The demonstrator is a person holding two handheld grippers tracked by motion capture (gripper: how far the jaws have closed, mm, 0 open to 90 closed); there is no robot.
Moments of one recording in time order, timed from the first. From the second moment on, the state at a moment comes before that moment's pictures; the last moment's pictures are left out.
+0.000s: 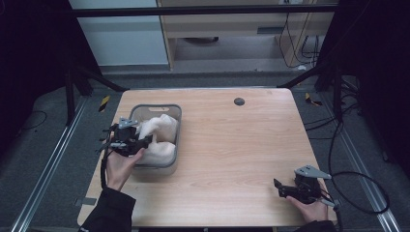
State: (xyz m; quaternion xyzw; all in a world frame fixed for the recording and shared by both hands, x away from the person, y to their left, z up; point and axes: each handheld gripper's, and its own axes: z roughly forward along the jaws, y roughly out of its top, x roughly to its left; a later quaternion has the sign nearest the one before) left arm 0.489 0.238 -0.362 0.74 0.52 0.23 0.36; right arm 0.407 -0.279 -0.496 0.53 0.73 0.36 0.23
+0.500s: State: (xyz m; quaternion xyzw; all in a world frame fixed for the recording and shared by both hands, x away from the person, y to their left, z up) left arm 0.490 0.251 -0.332 0.72 0.52 0.24 0.40; right arm 0.407 -0.279 -0.496 0.53 0.73 0.36 0.23
